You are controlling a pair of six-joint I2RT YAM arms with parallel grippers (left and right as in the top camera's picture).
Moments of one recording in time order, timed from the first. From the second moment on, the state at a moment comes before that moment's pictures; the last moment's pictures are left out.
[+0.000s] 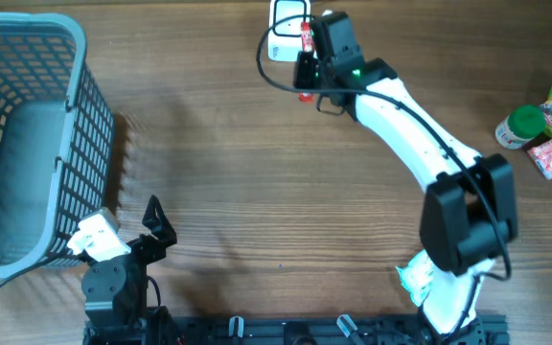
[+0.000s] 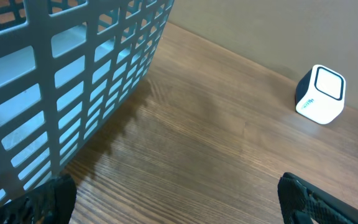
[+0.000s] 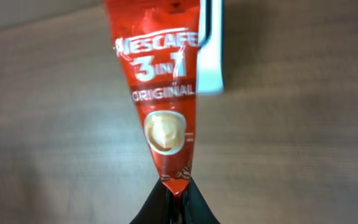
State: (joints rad) left arm 0.04 0.01 0.28 -0.63 -0.16 -0.40; right arm 0.43 2.04 1.67 -0.45 0.03 0.48
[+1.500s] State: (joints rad) left arm 0.04 0.01 0.28 -0.63 -0.16 -0.40; right arm 0.35 2.43 2.02 -0.33 -0.20 0.86
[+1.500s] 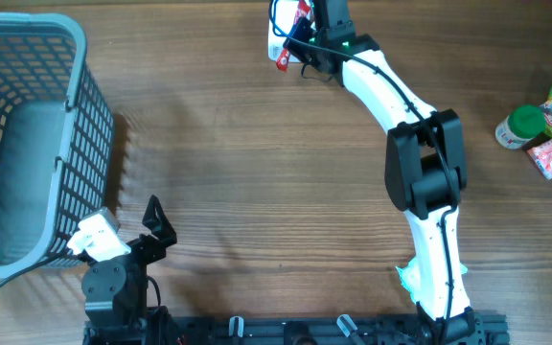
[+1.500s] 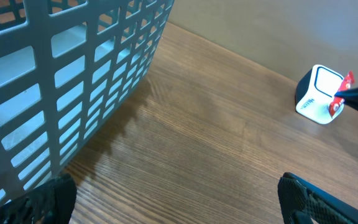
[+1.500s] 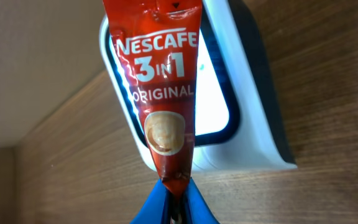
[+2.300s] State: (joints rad) left arm 0.04 0.01 0.28 -0.63 -0.16 -0.40; right arm -0.26 2.30 1.95 -0.98 0.45 0.65
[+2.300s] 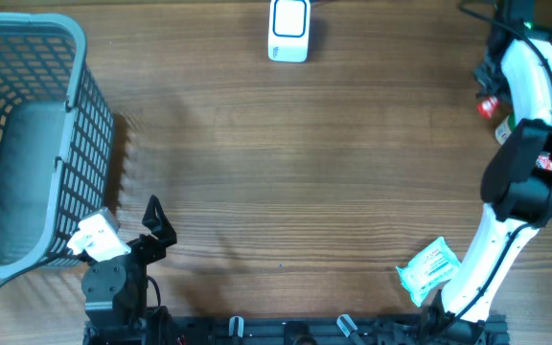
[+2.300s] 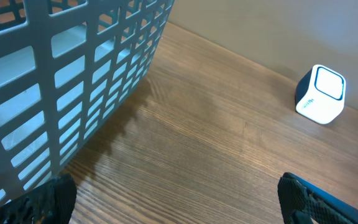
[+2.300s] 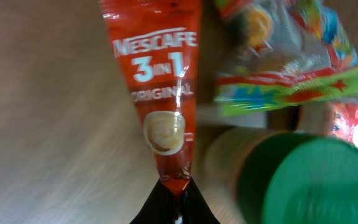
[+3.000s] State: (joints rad) left arm 0.04 0.01 0.28 -0.63 -0.16 -0.40; right arm 0.42 1.84 1.91 -1.30 0.05 0.66
